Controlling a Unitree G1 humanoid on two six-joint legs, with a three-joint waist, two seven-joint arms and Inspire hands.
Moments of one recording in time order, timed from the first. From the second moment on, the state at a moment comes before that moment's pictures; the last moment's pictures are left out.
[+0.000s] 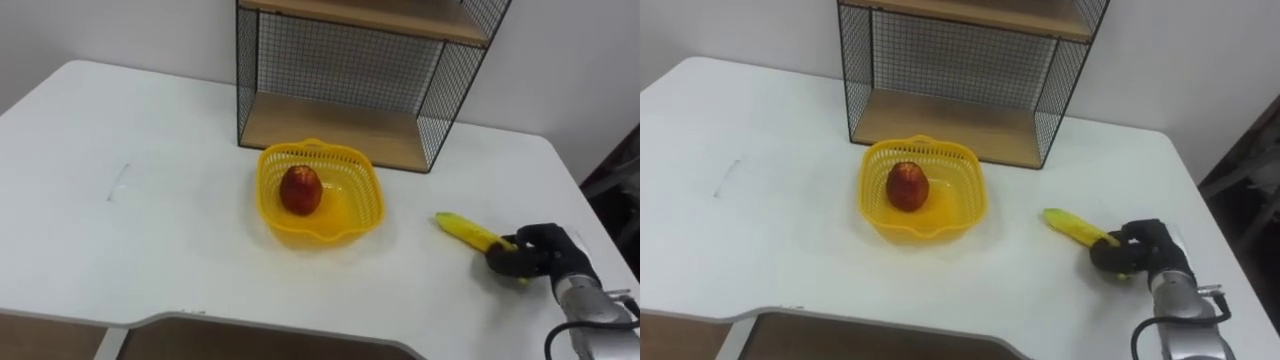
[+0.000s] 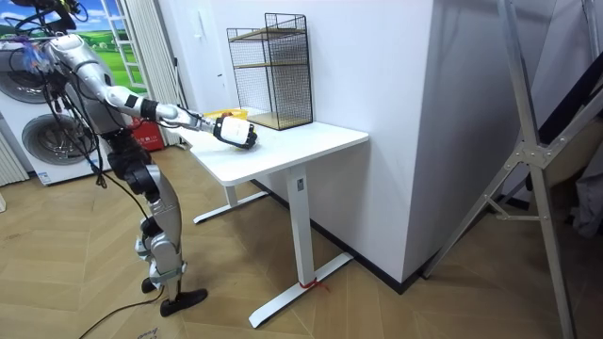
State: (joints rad) left arm 0.22 0.26 0.04 1.10 0.43 0.15 -0.02; right arm -0.17 -0.42 -0.11 0.84 0.07 0.01 0.02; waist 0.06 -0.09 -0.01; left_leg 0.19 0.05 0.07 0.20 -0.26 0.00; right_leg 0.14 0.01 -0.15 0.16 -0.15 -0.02
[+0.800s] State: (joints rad) left arm 0.23 0.21 0.03 1.10 0.43 0.15 -0.01; right arm -0.10 -0.30 -0.02 0.40 0.67 0.04 0.09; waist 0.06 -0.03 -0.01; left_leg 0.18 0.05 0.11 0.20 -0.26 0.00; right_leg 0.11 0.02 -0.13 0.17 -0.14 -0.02
